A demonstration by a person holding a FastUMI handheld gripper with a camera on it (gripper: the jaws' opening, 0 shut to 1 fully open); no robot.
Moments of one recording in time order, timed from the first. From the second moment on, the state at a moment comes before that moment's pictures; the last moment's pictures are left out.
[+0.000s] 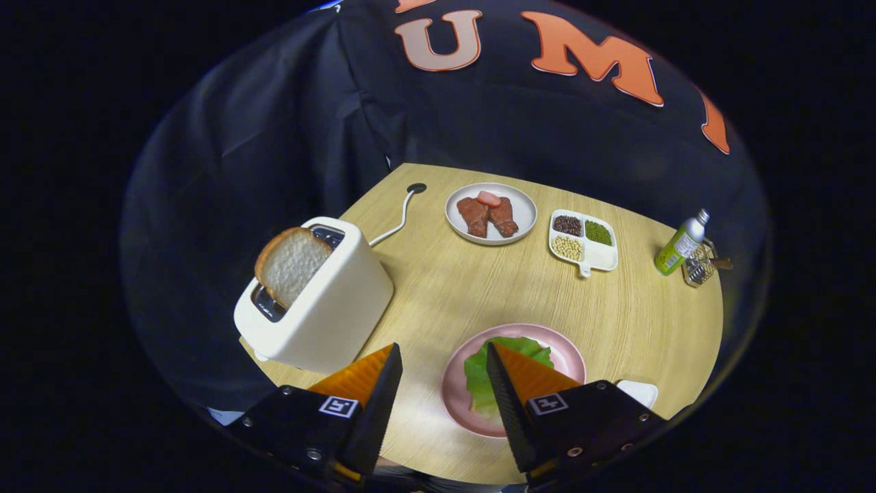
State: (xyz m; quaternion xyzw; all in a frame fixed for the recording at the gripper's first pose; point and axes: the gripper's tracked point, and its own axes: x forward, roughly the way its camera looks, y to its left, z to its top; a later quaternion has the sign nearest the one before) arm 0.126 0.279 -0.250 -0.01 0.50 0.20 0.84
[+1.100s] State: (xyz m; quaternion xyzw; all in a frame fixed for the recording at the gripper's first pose) arm 0.150 0.439 -0.237 -0.03 0.56 0.22 0.80
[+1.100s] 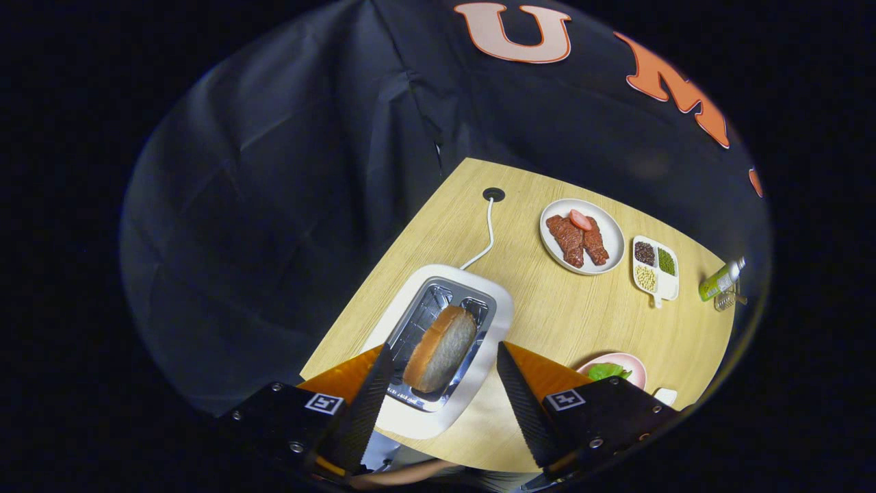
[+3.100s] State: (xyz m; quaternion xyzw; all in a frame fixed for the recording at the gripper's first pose) arm 0.123 0.292 -0.203 0.26 0.51 0.21 0.79
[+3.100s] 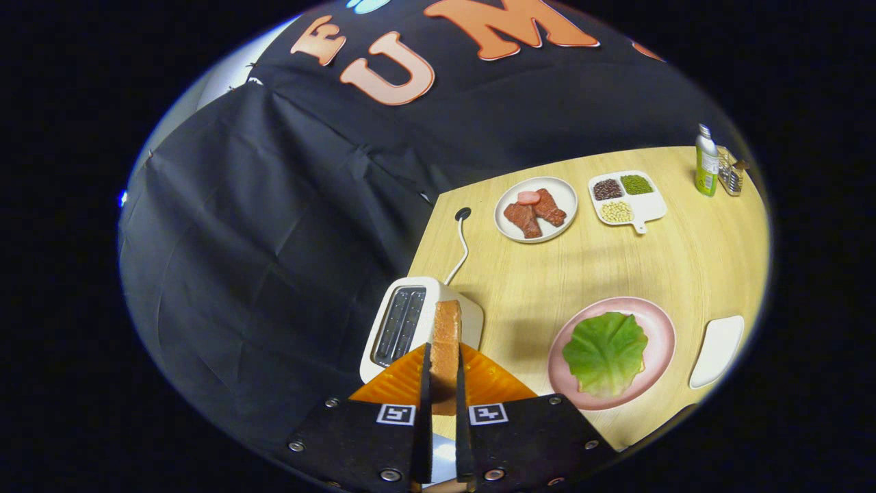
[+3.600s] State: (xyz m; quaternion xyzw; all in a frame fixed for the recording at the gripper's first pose) arm 0.116 0.205 -0.255 0.31 0.50 0.18 0.79
